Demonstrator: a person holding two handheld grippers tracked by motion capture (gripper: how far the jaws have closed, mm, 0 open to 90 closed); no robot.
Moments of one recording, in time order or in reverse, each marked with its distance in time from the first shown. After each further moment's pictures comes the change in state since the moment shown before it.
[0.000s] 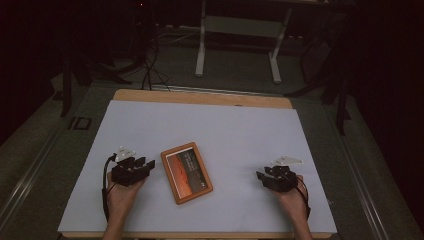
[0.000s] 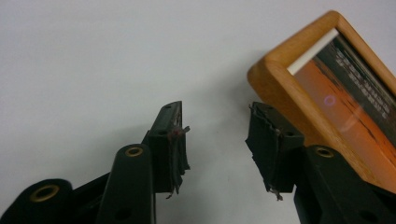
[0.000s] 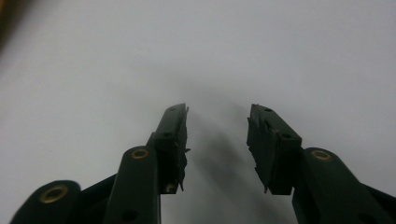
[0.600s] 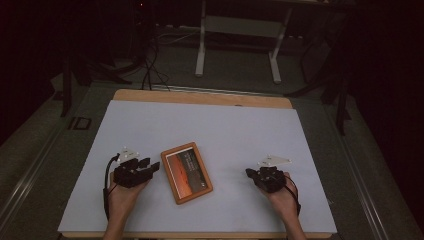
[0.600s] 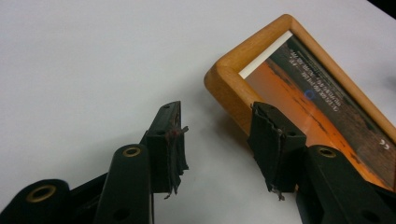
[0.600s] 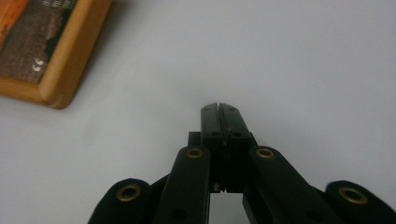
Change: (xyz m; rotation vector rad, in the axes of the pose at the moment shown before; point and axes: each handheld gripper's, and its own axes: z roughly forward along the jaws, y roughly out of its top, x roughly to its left) left arm -0.010 0.003 -0.006 -0.013 -0.087 0.024; right arm 0.036 0.020 0.002 -0.039 0.116 -0.106
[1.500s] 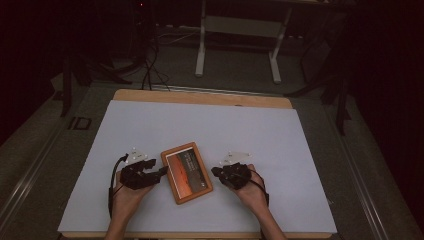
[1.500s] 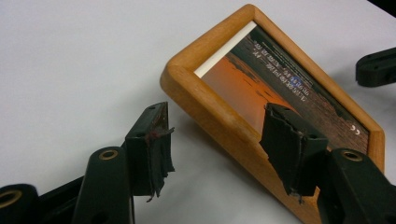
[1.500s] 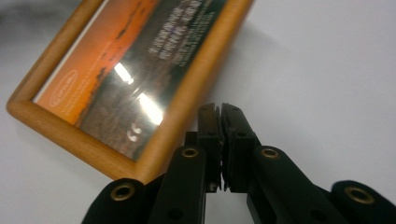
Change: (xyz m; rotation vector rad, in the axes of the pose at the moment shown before) left arm -0.017 0.002 0.007 0.026 -0.055 0.073; right arm 0.067 0.047 0.051 0.010 0.142 -0.176
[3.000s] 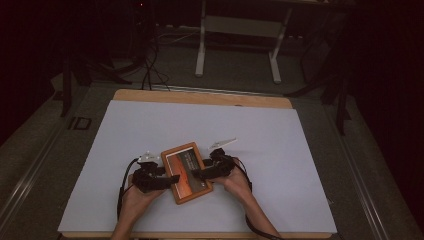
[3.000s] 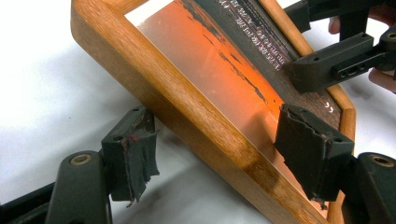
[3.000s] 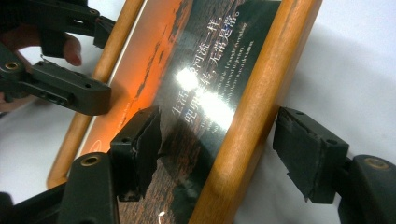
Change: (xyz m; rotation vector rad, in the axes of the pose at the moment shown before) left arm -0.010 -0.005 0.028 0.138 -0.139 -0.071; right arm -0.019 0.024 0.055 0.034 0.278 0.220
